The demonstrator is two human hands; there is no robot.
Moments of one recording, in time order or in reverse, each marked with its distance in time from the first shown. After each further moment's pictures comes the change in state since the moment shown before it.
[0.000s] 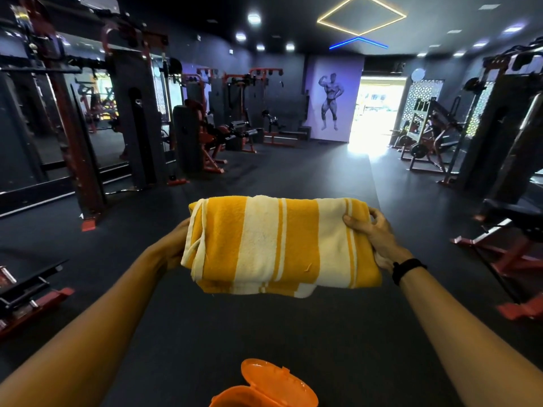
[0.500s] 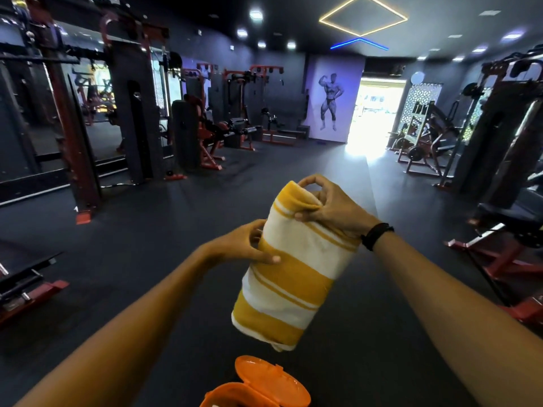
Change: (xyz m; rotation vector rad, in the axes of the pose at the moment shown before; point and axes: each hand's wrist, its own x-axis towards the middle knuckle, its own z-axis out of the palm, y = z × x) left_hand 0.020 -0.014 0.073 0.611 -0.511 0.168; right_hand 0.006 -0.061 0.065 -0.400 -0.498 -0.323
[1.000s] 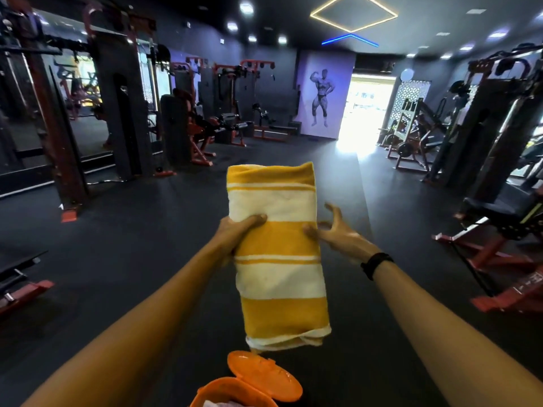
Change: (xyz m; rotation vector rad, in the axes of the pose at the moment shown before) left_hand 0.019 -0.010 0.023 -0.556 0.521 -0.122; right_hand -0.037 0.063 0.006 0.154 0.112 0.374
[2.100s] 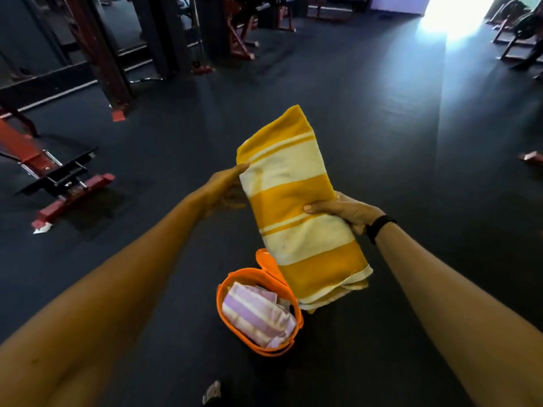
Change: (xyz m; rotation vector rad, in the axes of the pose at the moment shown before) left_hand 0.022 -0.118 -0.016 0.140 0.085 -0.365; right_hand 0.042 0.151 0.027 0.255 -0.612 0.331
